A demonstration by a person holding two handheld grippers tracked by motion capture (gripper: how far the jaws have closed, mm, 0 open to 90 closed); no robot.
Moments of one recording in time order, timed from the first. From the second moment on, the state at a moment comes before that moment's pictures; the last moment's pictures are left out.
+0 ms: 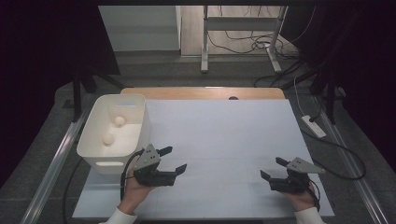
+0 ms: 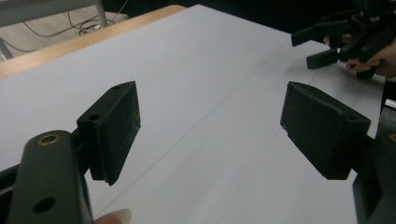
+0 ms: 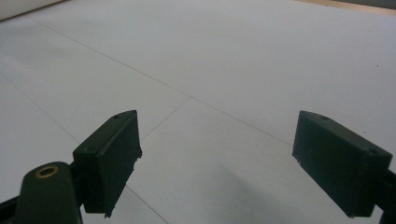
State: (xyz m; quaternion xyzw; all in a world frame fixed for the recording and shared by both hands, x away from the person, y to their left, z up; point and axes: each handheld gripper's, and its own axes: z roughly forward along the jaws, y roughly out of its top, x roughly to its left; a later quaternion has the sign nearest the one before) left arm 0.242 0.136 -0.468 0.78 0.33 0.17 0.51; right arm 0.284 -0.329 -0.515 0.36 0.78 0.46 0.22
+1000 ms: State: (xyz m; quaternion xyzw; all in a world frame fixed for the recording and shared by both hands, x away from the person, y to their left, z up) left arm 0.227 0.179 -0.521 0.77 0.39 0.16 0.48; right arm 0.282 -0.324 -0.515 0.34 0.79 0.46 0.20
